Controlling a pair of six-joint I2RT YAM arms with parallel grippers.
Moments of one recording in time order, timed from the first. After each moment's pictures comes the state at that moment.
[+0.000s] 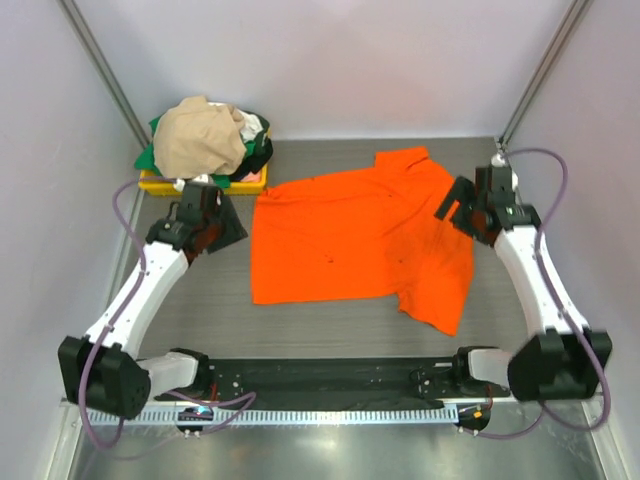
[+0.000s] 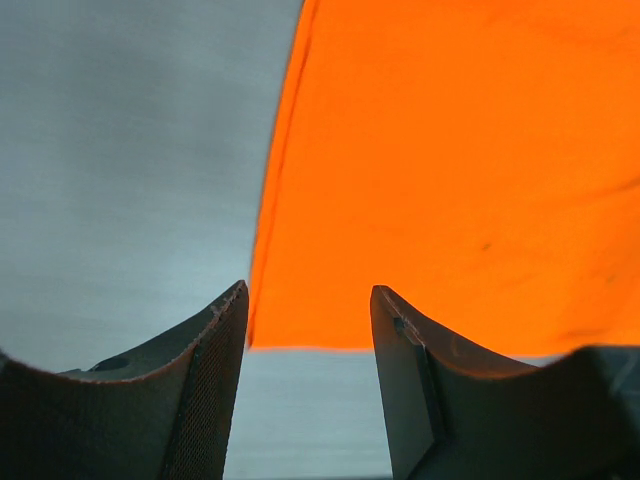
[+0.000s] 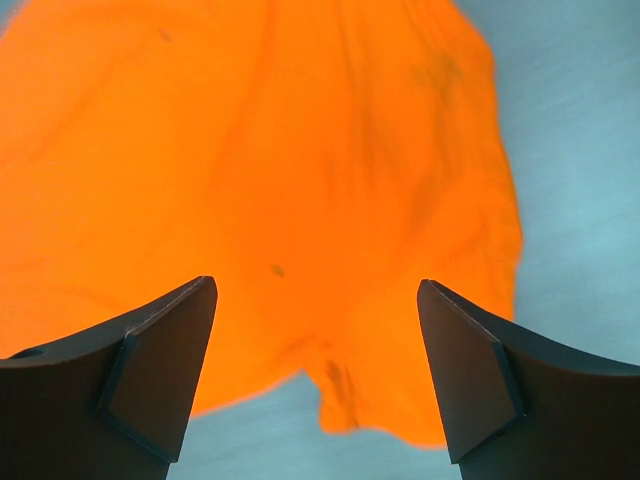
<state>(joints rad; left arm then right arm) -0.25 1.27 1.14 -0.70 -0.08 -0.60 0.01 1.34 1.23 -0.74 0.09 0.51</state>
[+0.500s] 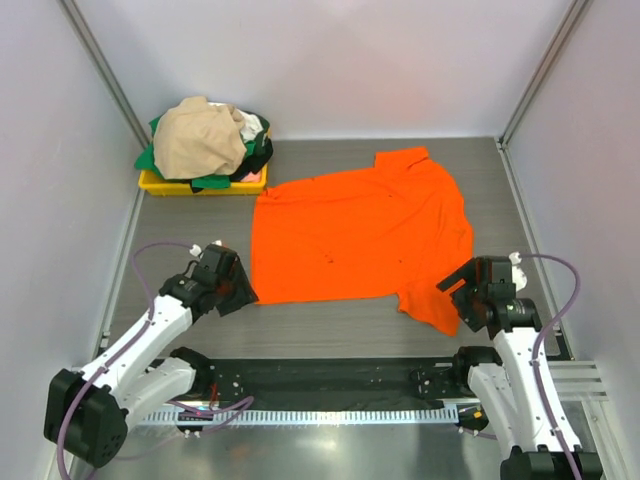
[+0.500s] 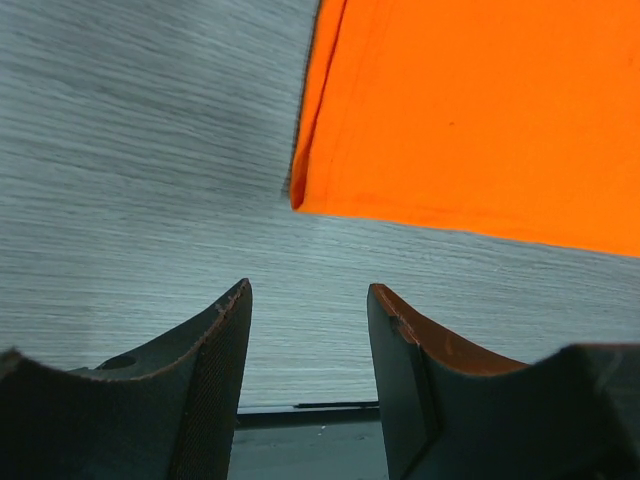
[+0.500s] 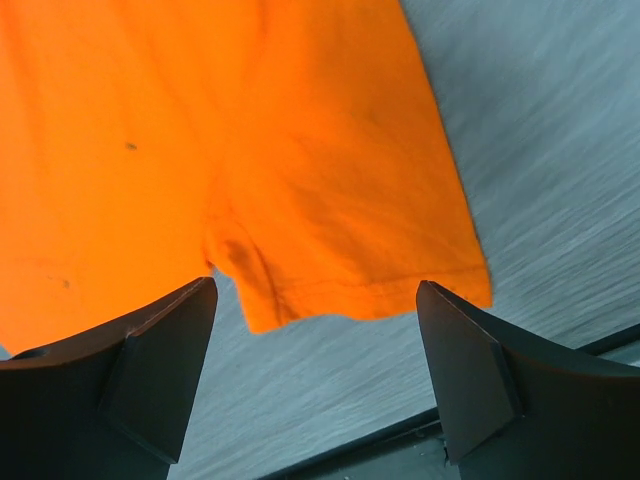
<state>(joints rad) -0.41 0.93 0.59 -0.69 -0.05 -0.81 -0.02 0.64 0.56 -0.89 0.08 0.89</state>
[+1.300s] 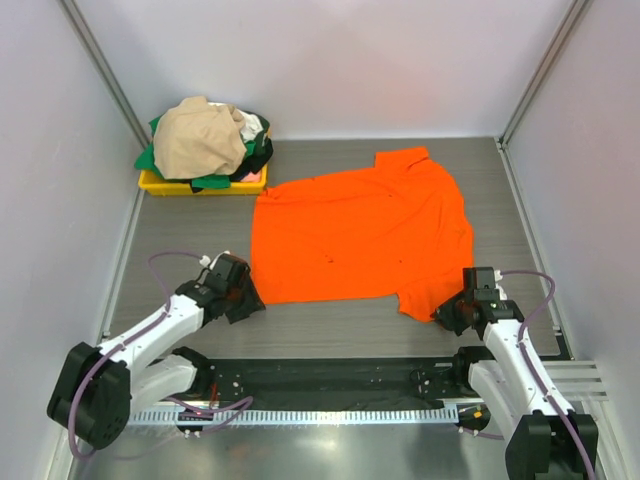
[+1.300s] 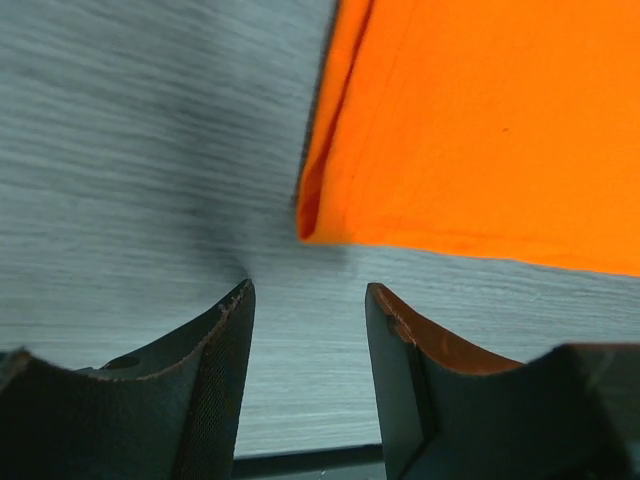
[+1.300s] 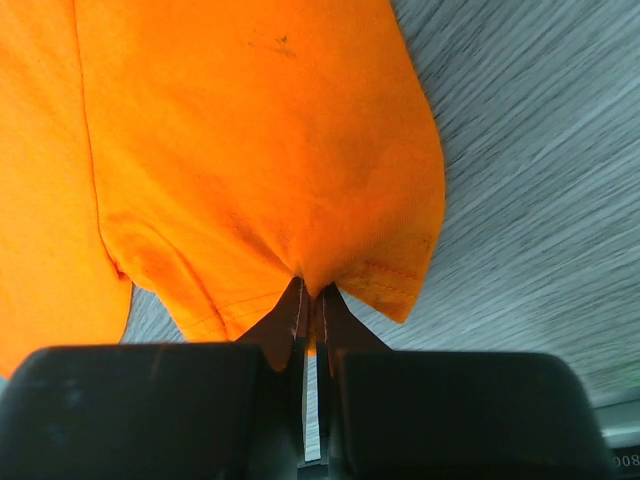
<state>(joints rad) -0.47 1.03 0.45 -0.50 -0.04 -0.89 -0.01 0.74 0.33 -0.71 -0.05 0.99</state>
